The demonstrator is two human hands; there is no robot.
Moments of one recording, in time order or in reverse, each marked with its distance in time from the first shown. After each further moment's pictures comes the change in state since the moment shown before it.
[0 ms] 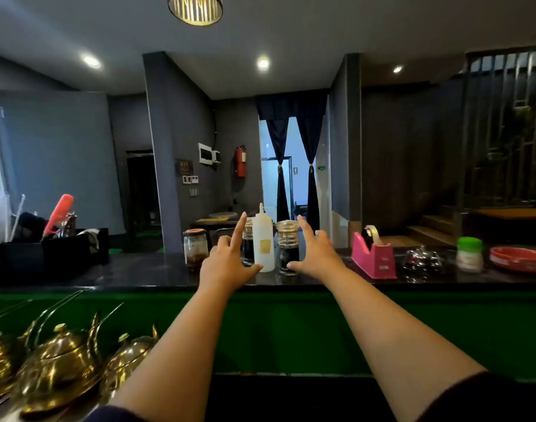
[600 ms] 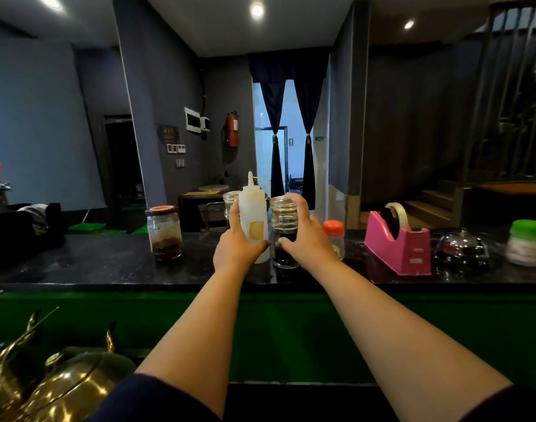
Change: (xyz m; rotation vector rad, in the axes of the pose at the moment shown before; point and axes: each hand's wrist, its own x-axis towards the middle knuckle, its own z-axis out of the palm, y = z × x) left_hand 0.099 -0.006 0.126 -0.393 -0.037 -0.235; right_hand 0.086 0.035 0.075 0.303 0.161 -0.156
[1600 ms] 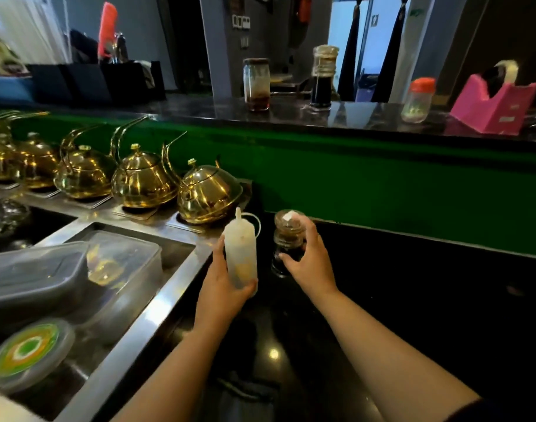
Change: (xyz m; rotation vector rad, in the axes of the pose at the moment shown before) left_hand -0.373 -0.176 -0.088 -0.059 0.000 -0.288; right_hand -0.328 -0.053 0.120 0.285 -0.222 0.148
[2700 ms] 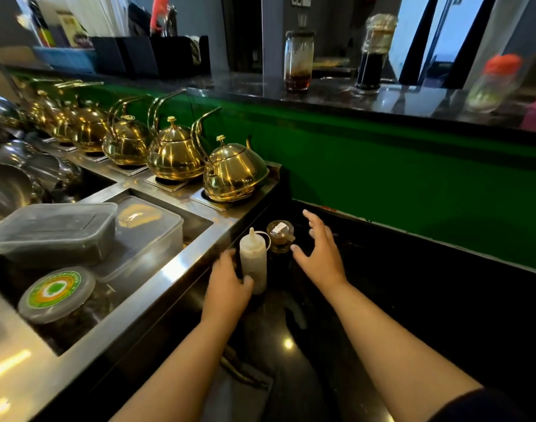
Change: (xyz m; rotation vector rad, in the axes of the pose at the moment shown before) left_hand -0.015 -0.025 0.027 0.113 0.084 -0.339; right_hand 0.016 0.039 0.013 0.049 -0.236 -0.017
